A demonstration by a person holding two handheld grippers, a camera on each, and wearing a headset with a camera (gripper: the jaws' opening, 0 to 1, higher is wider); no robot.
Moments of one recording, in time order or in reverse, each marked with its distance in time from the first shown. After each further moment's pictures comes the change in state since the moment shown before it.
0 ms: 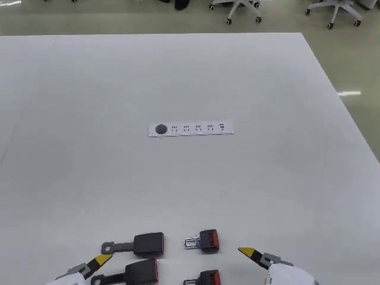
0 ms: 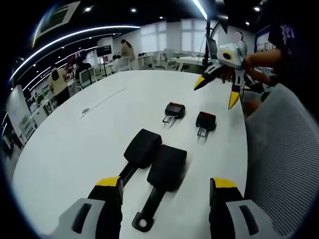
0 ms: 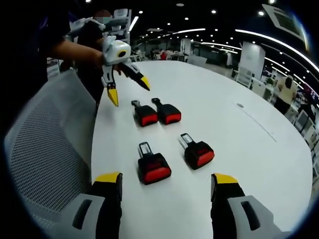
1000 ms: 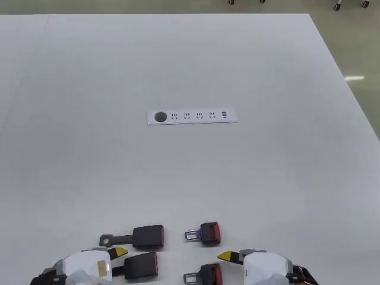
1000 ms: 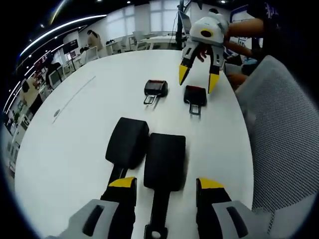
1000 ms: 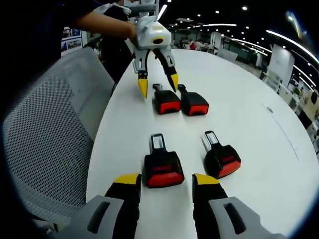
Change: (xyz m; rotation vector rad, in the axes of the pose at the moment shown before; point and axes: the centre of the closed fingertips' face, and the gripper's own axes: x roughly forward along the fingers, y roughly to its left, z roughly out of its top) left arm 0.034 0.001 -0.014 0.168 0.180 -0.184; right arm 0.043 0.017 -0.014 -0.158 0.109 0.208
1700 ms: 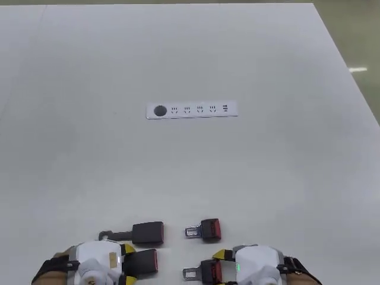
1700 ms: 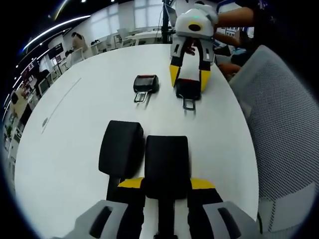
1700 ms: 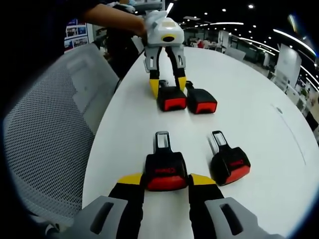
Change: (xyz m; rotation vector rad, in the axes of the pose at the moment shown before) left arm 0.013 0.000 0.003 0.088 0.043 -0.077; right arm 0.012 0.000 0.000 -0.007 0.001 0.052
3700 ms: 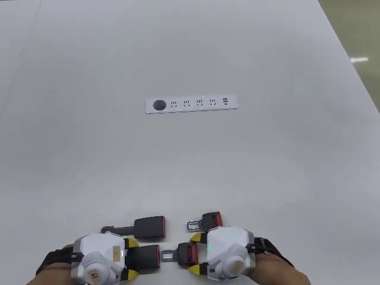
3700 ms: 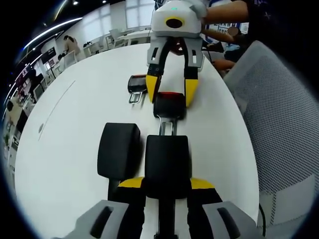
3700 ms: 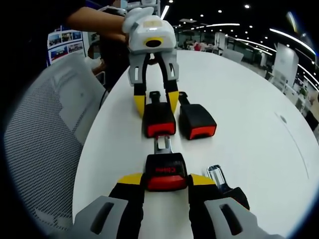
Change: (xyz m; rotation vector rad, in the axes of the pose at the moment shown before) left arm 0.004 0.001 -0.003 0.048 0.016 -0.036; right arm 0.041 -0.019 0.046 0.018 -0.030 -0.009
